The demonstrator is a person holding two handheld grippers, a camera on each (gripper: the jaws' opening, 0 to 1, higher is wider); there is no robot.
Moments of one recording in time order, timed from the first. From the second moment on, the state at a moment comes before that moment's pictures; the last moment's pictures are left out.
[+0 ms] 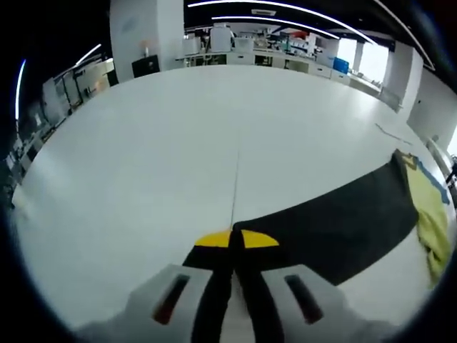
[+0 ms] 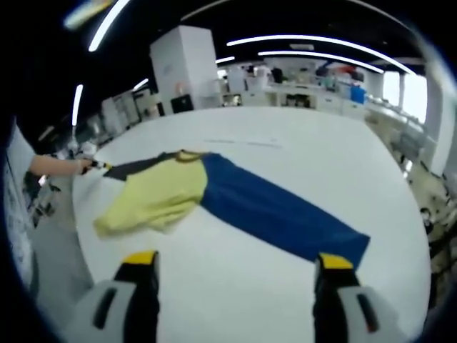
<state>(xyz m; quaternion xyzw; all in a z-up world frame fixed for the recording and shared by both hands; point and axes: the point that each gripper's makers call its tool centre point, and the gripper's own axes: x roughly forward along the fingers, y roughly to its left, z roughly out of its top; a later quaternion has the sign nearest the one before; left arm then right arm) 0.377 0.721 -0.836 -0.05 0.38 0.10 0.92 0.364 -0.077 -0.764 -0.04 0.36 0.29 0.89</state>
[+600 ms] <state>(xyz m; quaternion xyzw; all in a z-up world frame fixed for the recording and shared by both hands) 0.376 0.698 -0.829 -0.01 0.35 0.03 0.94 0.358 -0.071 -0.762 -0.05 0.35 0.30 0.88</state>
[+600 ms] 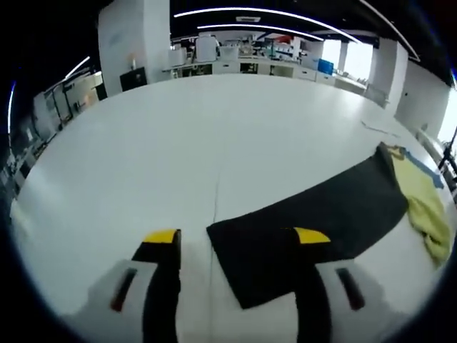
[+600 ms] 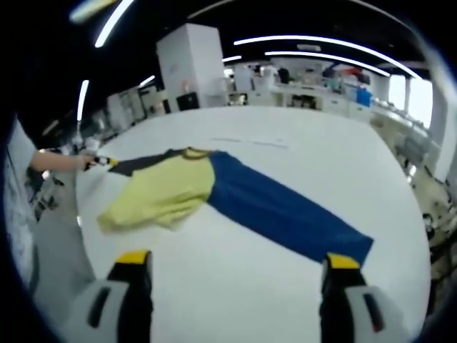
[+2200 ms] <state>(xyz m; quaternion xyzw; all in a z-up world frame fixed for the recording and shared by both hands) 0.284 0.434 -0.722 0.10 0.22 -0.37 0.90 0.312 -0.053 -0.739 -0.08 0.32 0.34 0.88</state>
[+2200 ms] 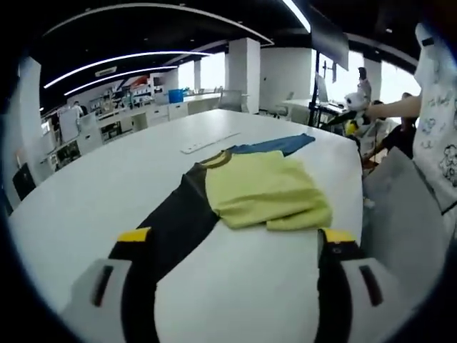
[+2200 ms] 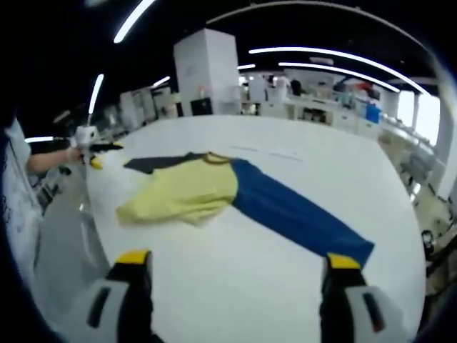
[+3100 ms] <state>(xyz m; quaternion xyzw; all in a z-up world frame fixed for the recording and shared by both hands) 0.237 0.363 -0.712 0.08 0.20 -0.40 0.89 0.290 -0.032 -0.730 -0.09 0.30 0.36 0.88</state>
